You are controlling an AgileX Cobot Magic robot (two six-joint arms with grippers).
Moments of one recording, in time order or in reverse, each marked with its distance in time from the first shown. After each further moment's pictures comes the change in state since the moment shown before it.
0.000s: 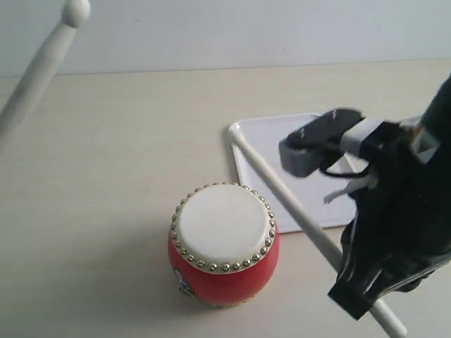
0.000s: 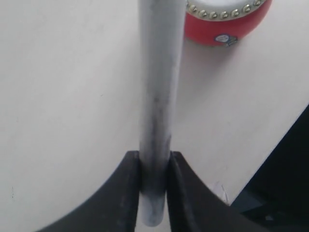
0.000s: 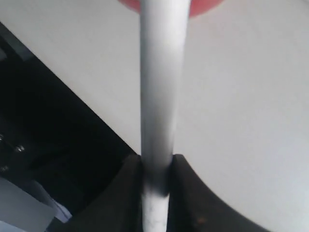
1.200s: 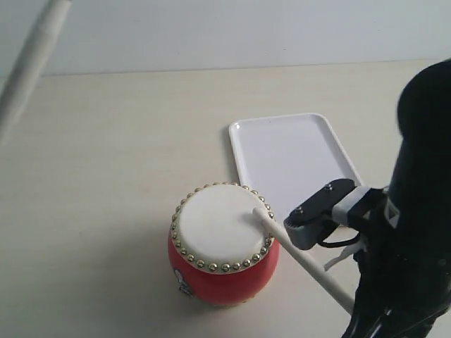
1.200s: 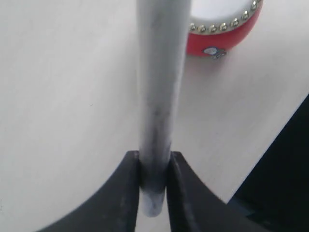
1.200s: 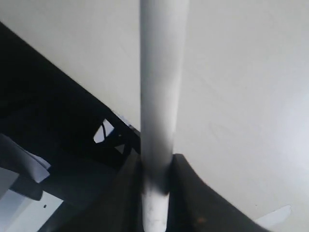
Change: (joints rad) left arm 0.000 0.015 -0.044 -0.039 -0.007 -0.009; right arm 0.000 0.185 0.128 -0.050 0.010 0.015
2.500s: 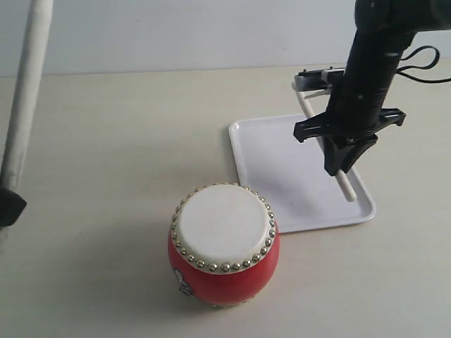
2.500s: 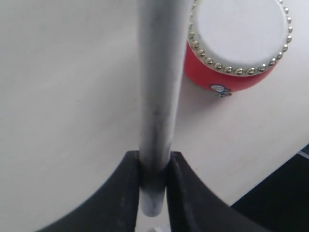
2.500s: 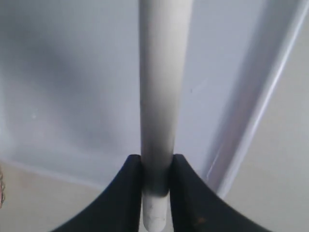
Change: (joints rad) left arm 0.000 0.070 0.053 0.007 -0.127 -0.327; right arm -0.474 0.647 -0.732 -0.043 -0.001 -0.021
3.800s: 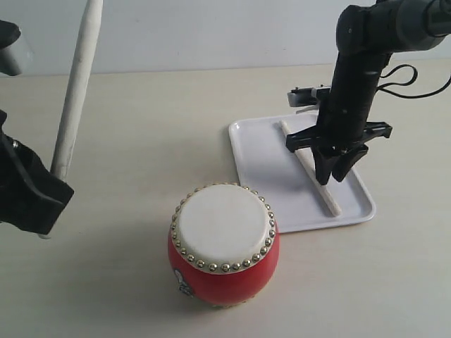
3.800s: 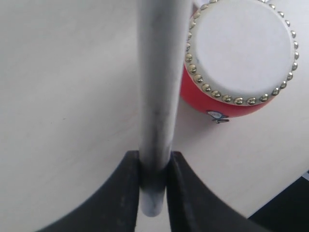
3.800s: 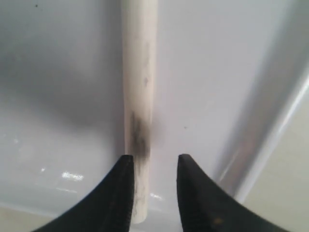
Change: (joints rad) left arm 0.000 0.118 0.000 -0.013 -0.126 -0.029; right arm 0.000 0.110 -0.067 -0.012 -0.002 0.034
